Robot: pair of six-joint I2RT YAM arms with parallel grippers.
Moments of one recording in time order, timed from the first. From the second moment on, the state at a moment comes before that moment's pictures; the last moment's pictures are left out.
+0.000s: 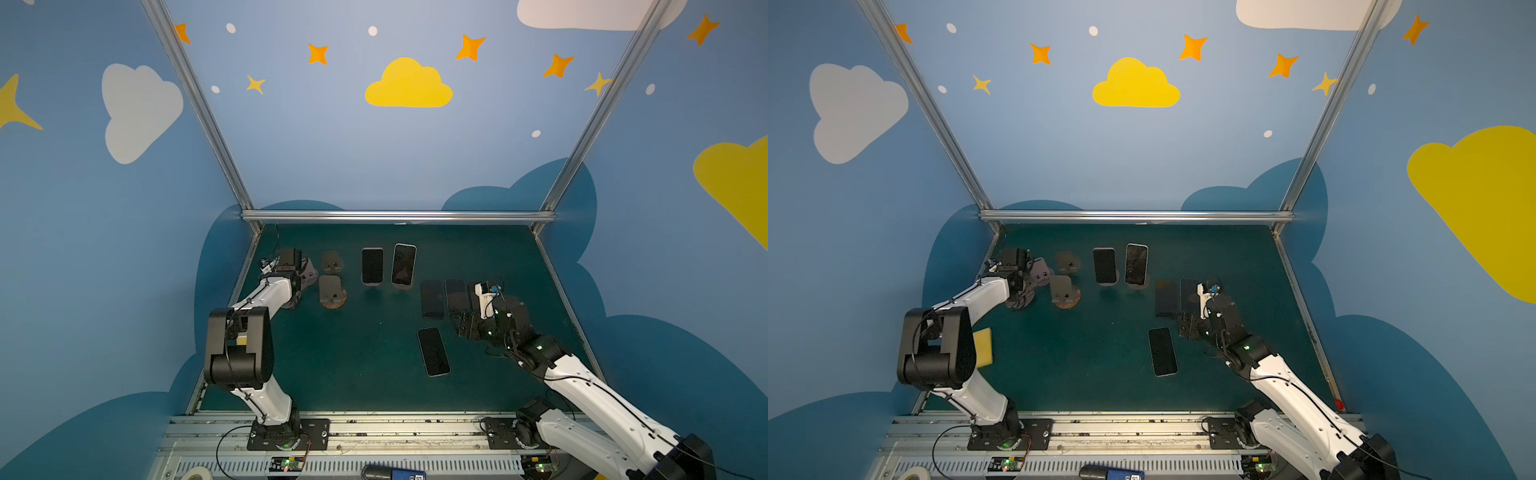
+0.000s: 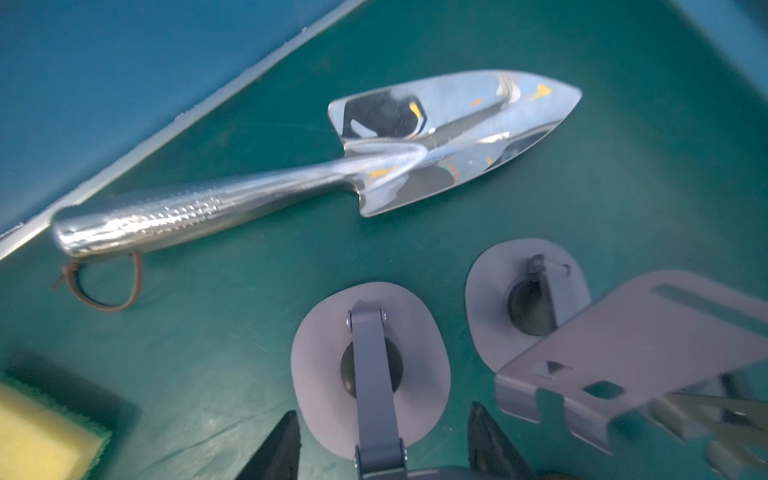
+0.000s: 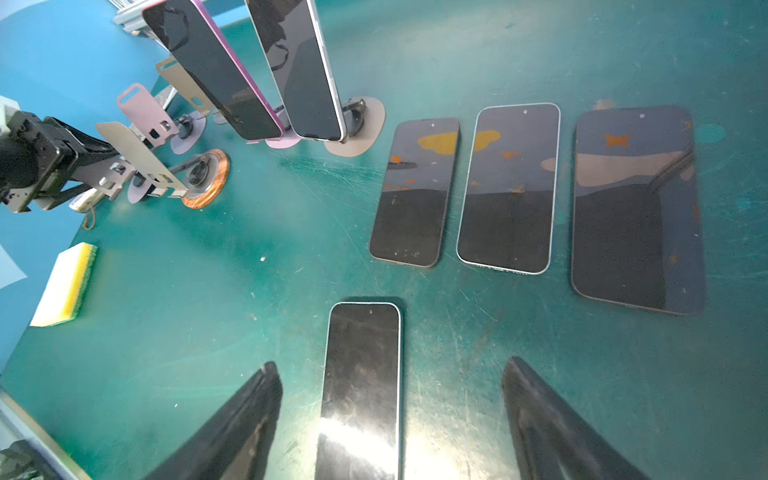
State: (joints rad) left arm 0.05 1.70 1.05 -0.41 -0.36 -0.76; right arm 0.54 0.89 0.58 -0.34 -0.03 0.44
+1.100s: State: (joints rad) left arm -0.20 1.08 1.10 -0.25 -0.09 -0.62; right arm 0.56 0.92 0.70 -0.47 -0.07 0.52
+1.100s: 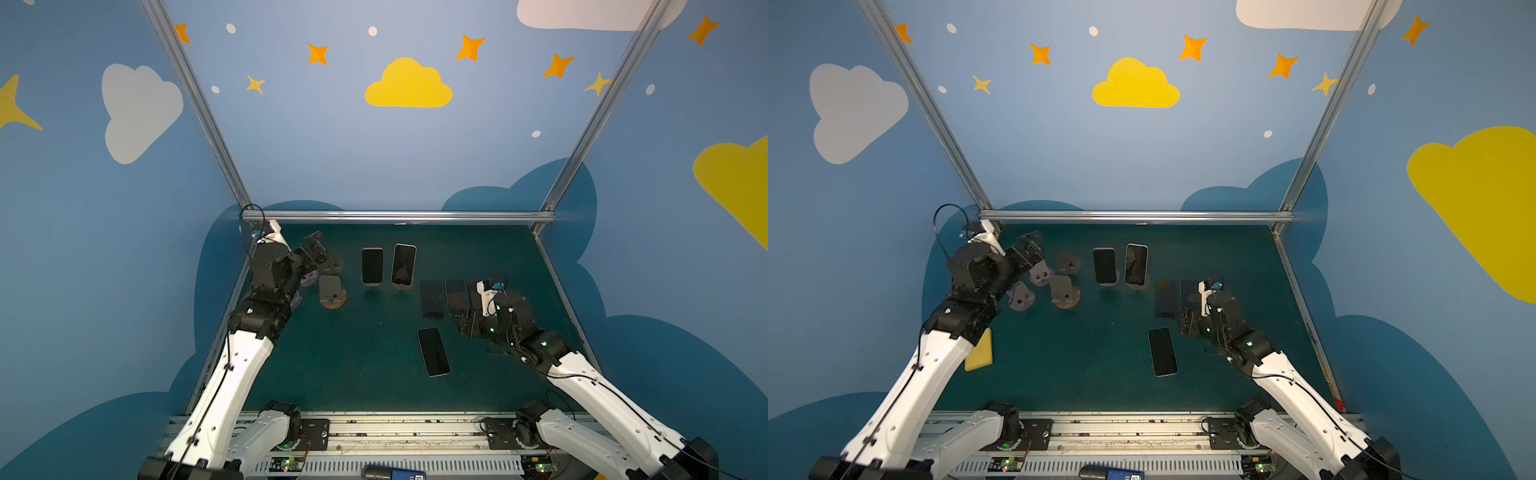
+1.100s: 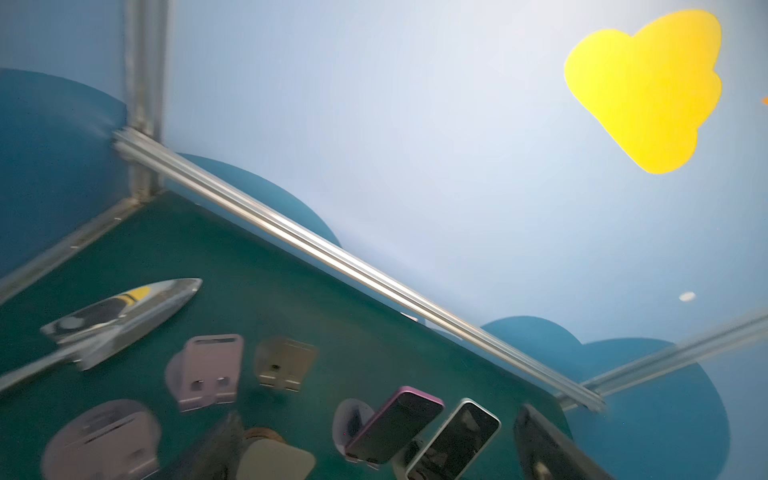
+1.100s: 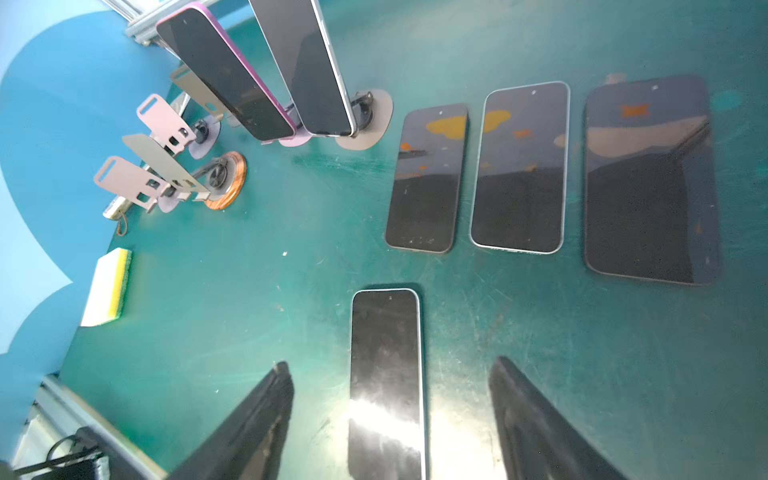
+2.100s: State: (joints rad) left arm -0.25 0.94 0.82 -0.02 -0.12 -0.86; right arm 0.82 1.58 1.38 -0.43 0.50 0.60
